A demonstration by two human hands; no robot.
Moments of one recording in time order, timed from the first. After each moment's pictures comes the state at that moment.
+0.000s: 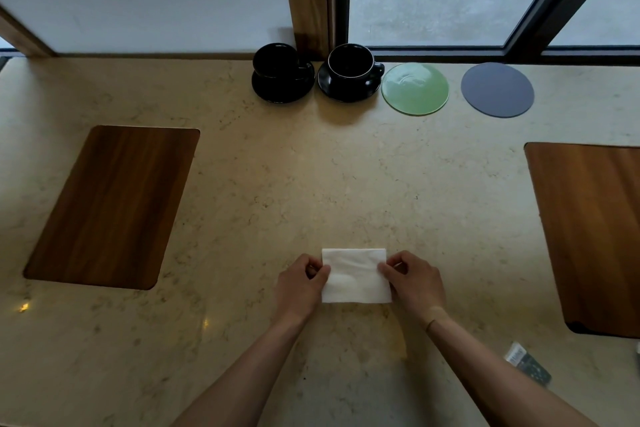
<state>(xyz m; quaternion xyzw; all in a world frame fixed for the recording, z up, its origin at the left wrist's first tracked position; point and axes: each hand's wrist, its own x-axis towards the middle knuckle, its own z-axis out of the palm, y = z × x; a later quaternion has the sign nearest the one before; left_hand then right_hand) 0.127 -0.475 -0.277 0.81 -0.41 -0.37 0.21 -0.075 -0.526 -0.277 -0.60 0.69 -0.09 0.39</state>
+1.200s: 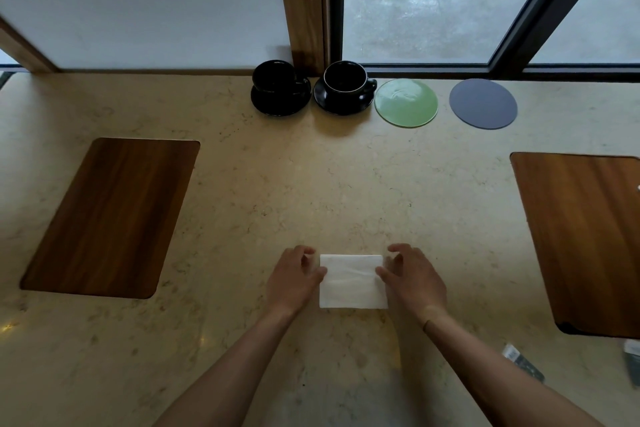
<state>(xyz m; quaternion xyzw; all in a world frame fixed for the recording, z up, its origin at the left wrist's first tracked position) 0.145 -0.490 -0.269 0.79 -0.49 -0.33 0.17 -0.075 -0.532 -0.260 -0.64 0.70 -0.04 0.33</state>
